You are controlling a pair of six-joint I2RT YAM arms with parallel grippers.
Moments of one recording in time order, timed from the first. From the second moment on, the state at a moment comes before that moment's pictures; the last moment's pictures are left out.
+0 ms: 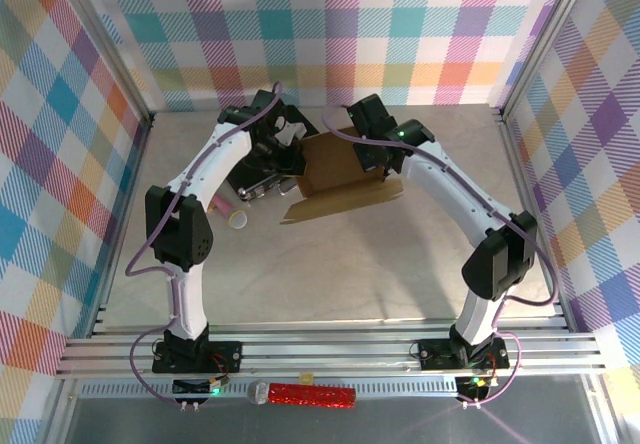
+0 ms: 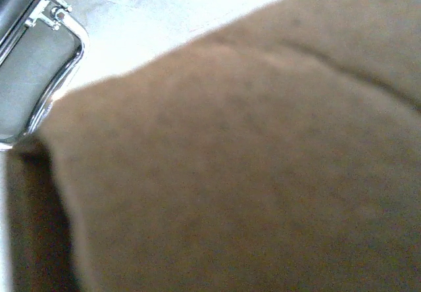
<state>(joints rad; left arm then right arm) -0.37 2.02 1.95 -1.14 0.44 -0.15 0.61 1.78 1.80 -0.98 0.46 0.06</state>
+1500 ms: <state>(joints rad) -0.43 1.98 1.94 -1.18 0.40 -0.20 0.47 1.78 1.81 -1.01 0.07 0.05</state>
